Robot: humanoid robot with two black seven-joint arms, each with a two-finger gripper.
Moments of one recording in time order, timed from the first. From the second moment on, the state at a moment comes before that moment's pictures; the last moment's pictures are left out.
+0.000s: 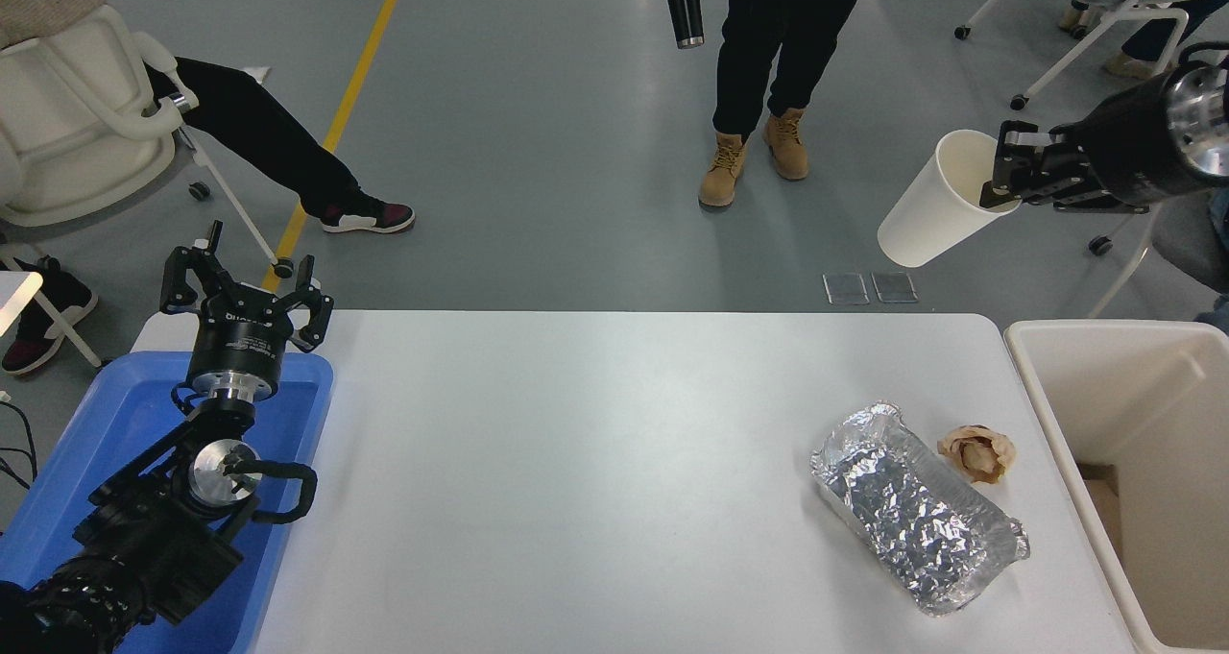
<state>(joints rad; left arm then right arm) -0.62 0.21 -0.90 -0.40 -0.07 -0.54 -0.56 2.29 -0.65 -1.23 1.38 -0.17 0.46 -0.01</state>
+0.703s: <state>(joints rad) -0.62 0.21 -0.90 -0.40 -0.07 -0.54 -0.56 1.82 -0.70 -1.21 0.74 -0.09 0.40 -0.02</state>
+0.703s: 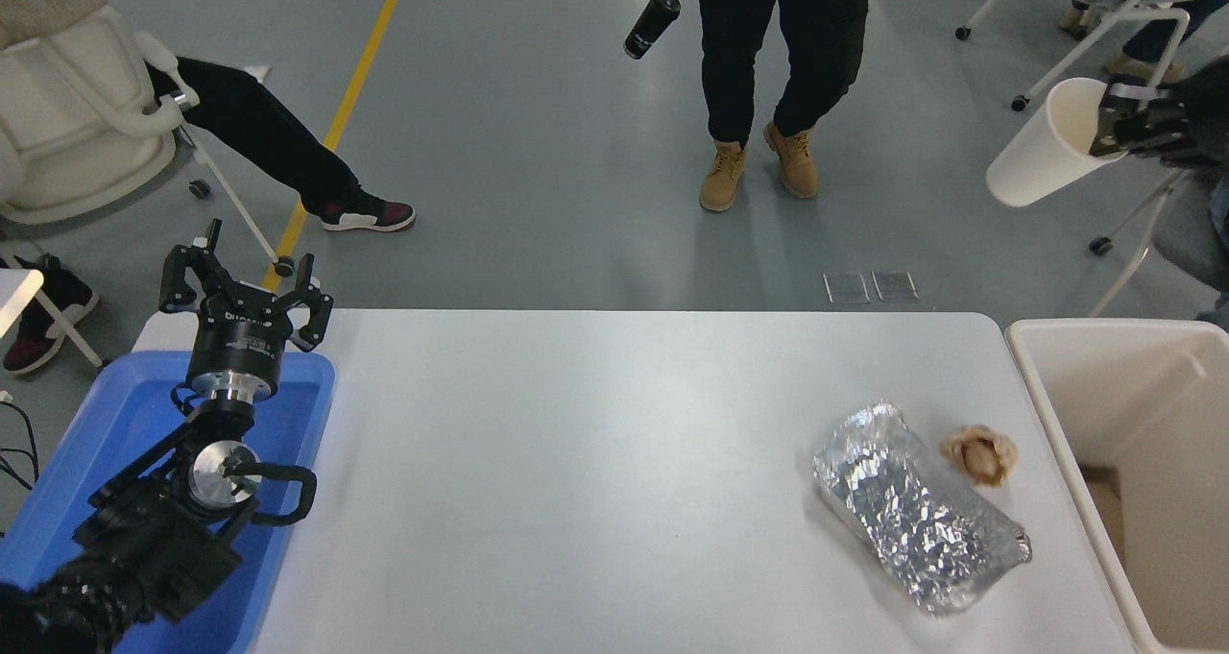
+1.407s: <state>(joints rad) -0.62 0.21 -0.90 -0.40 -0.07 -0.54 -0.56 0.86 -0.61 -0.87 0.05 0.17 0.09 -0.11</state>
